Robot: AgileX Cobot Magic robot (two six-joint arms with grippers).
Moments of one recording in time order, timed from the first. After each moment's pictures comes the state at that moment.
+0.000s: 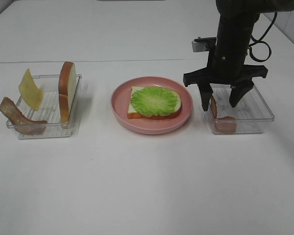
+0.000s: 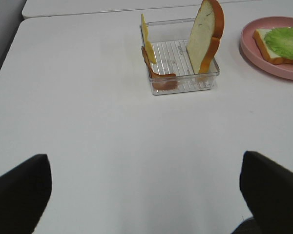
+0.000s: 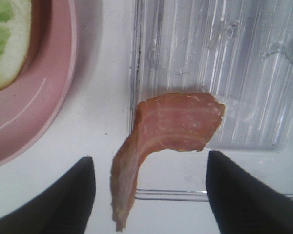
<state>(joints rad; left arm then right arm) -0.01 -0.01 -0.51 -0.05 1.08 0.05 0.32 2.14 -1.64 -0.04 1.20 0.25</state>
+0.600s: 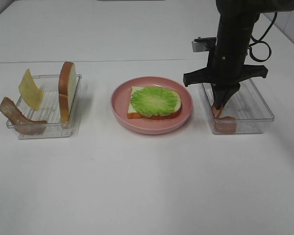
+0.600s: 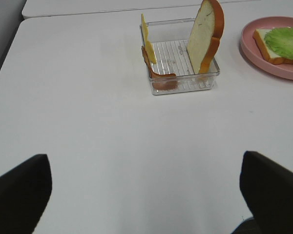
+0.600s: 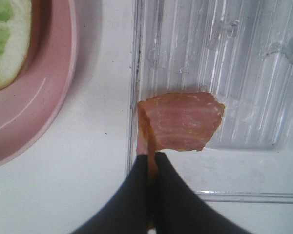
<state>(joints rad) -0.01 -0.01 -0.51 -0.05 1.08 0.05 0.32 2.14 -1.64 -0.04 1.20 0.25</state>
